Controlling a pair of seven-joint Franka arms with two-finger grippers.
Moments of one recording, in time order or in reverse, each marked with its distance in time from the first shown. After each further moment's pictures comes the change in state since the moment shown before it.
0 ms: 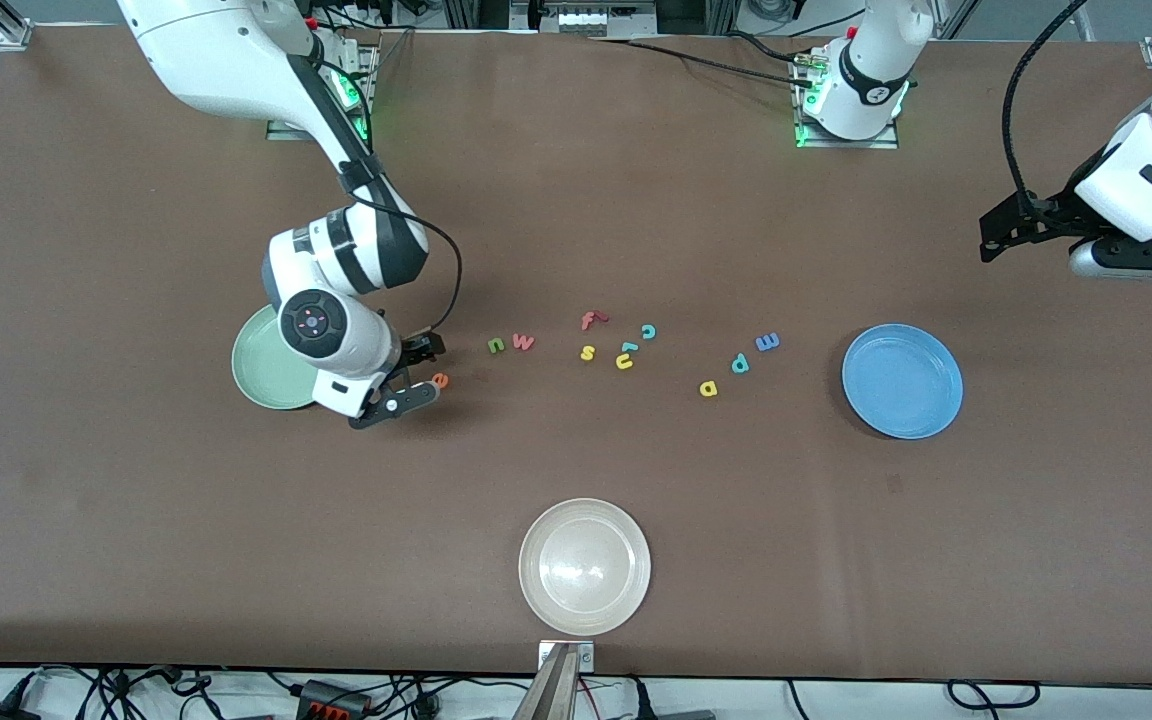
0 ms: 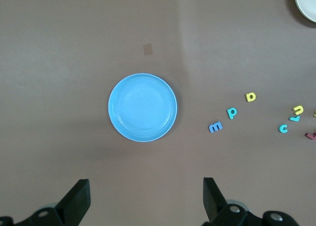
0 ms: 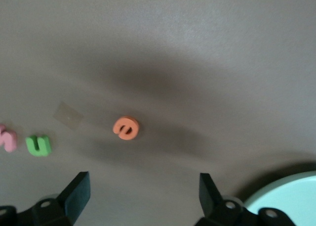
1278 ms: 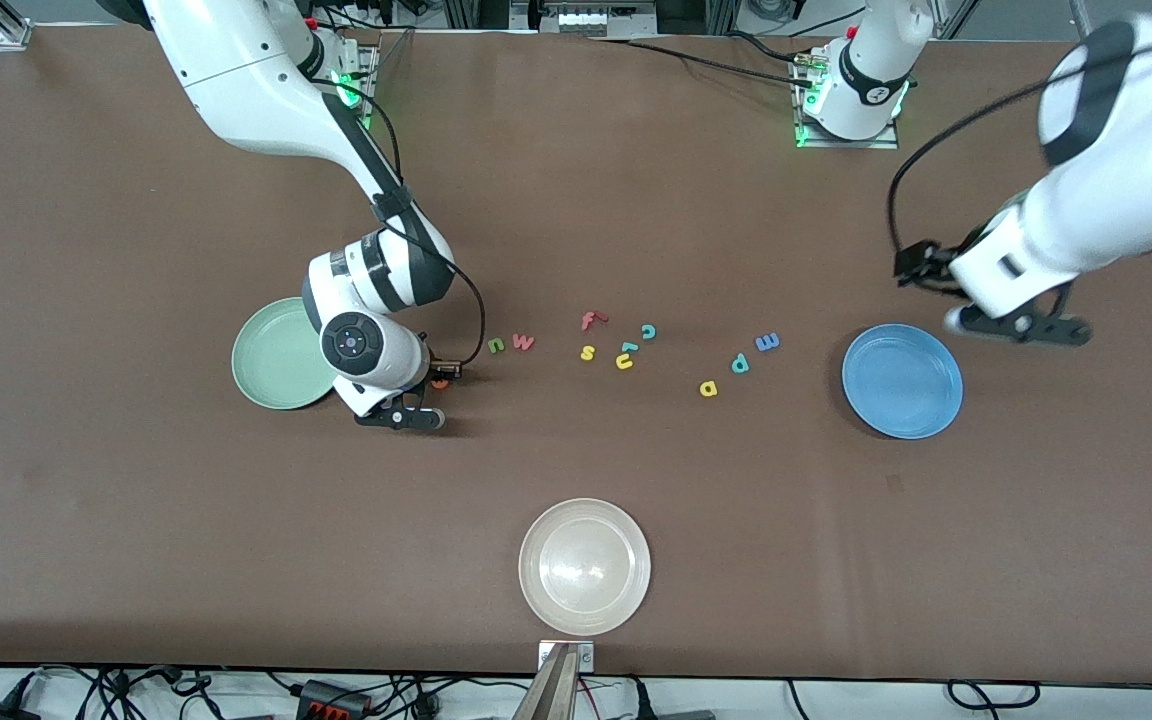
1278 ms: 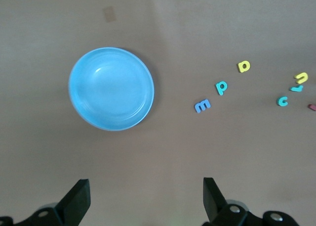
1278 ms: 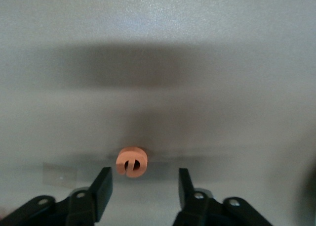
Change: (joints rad) left arm -0.061 0.200 -0.032 -0.008 -0.026 0.018 0.000; right arm 0.023 0.118 0.002 0.044 0.021 0.061 0.389
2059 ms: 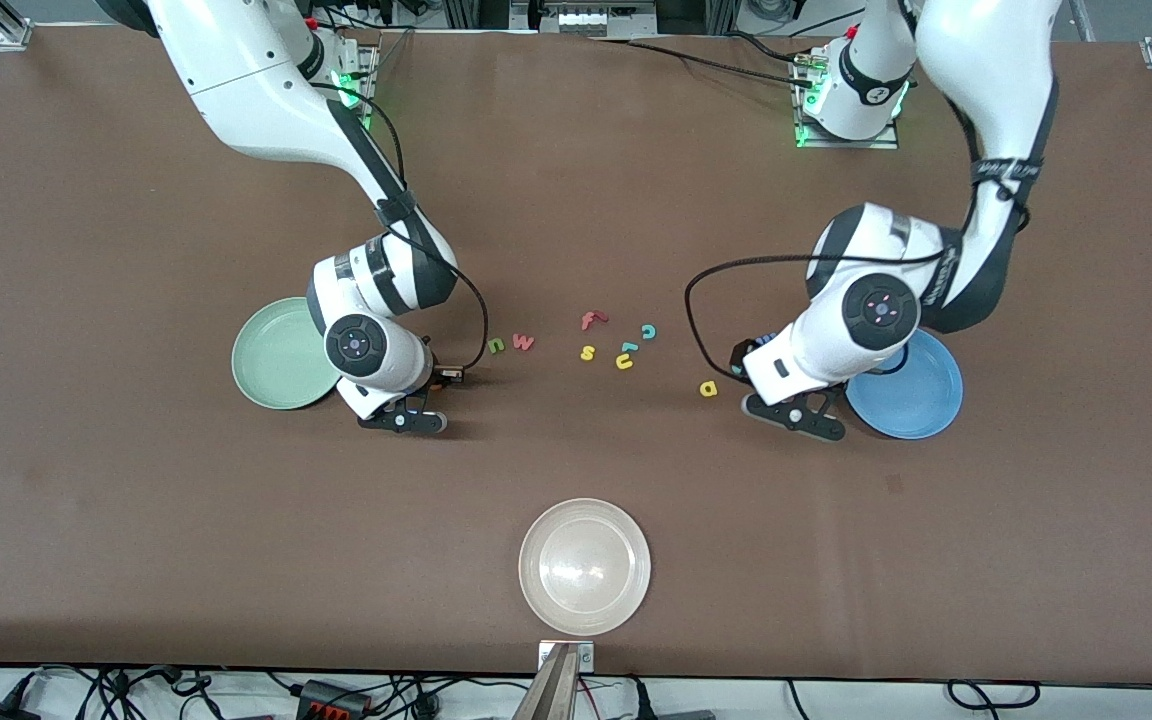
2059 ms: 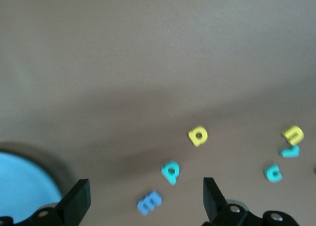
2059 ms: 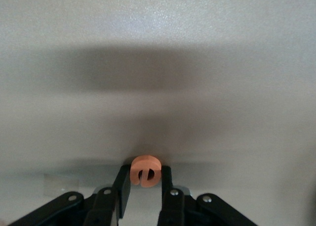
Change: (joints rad) left arm -0.195 0.348 -0.008 -0.004 -0.018 0.469 -0.040; right arm 0.002 0.013 0.000 0.009 0.001 0.020 0.004
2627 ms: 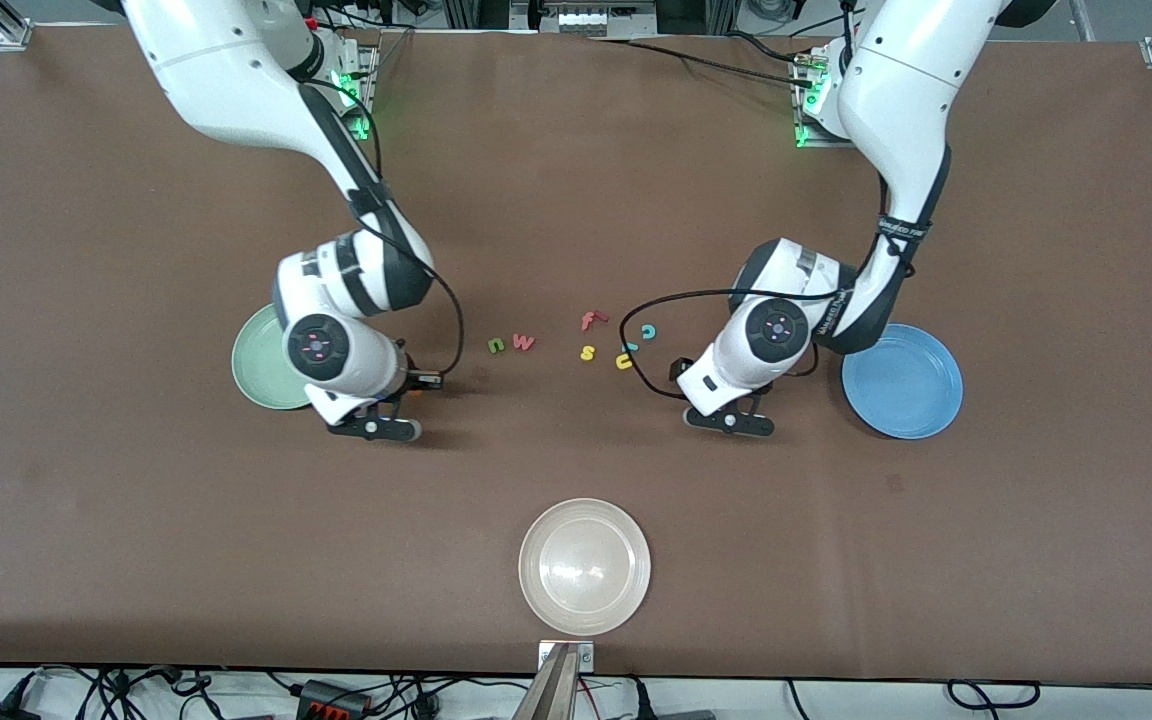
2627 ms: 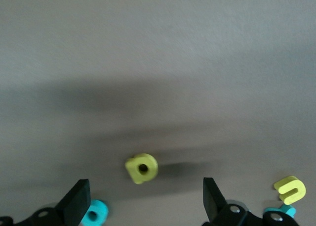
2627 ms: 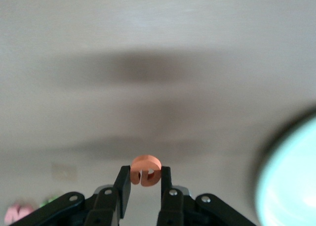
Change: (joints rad) left arm -0.111 0.151 -0.006 -0.023 -0.015 0.178 -0.259; right arm -0.066 -0.106 -0.014 0.023 -0.001 -0.152 -0.027
